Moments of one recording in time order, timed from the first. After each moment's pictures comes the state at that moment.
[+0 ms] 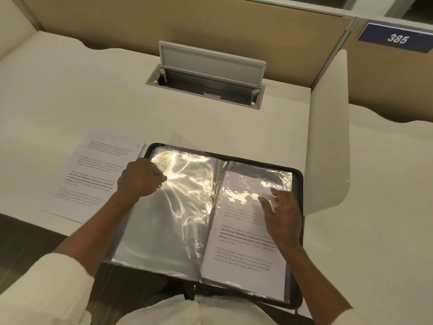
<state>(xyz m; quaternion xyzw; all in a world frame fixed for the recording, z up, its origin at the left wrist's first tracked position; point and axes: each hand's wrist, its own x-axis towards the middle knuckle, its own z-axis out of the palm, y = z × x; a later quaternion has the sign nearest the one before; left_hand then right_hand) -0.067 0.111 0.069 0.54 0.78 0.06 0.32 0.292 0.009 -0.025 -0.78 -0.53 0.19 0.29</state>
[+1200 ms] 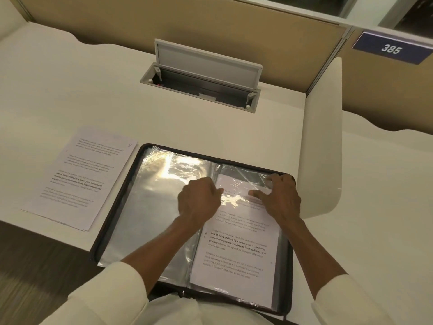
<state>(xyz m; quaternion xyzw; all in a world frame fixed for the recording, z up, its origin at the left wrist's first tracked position) 0.088 0.076 0.031 0.64 0.72 0.10 0.26 0.320 0.075 0.004 -0.78 -0.58 0.21 0.11</state>
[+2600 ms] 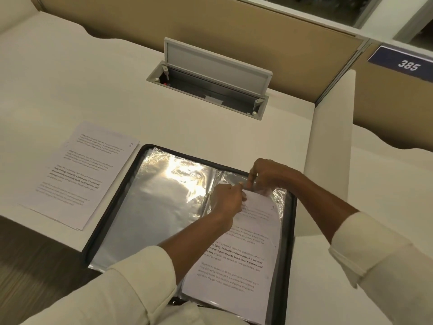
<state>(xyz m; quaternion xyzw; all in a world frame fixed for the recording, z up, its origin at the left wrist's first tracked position) 0.168 0.106 0.017 0.23 0.71 0.31 0.59 0.293 0.196 0.069 -0.63 -0.65 0.37 -0.21</state>
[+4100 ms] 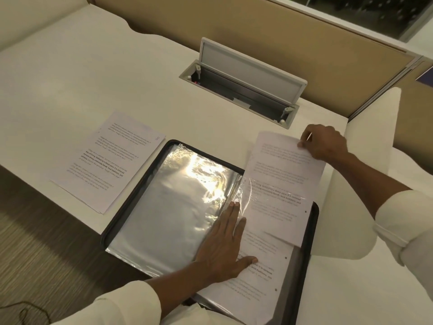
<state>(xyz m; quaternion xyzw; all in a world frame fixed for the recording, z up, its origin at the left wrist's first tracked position) 0.107 -0.007 -0.053 0.80 0.56 0.08 0.20 0.349 0.297 0.082 -0.70 -0.71 0.11 -0.03</state>
